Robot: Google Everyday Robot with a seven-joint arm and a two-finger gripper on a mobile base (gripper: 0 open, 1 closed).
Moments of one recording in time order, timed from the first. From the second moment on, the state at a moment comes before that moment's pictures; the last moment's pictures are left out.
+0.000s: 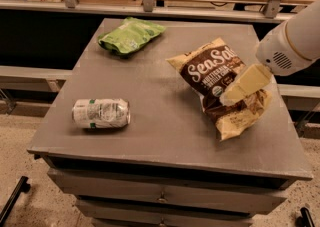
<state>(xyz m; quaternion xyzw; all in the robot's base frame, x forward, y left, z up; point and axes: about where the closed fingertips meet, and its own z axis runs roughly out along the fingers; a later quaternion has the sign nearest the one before) 0.514 -0.187 0.909 -0.45 0.85 0.06 0.28</state>
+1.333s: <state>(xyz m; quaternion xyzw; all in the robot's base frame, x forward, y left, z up) 0.511 -0.196 0.880 -0.38 0.89 0.10 0.23</state>
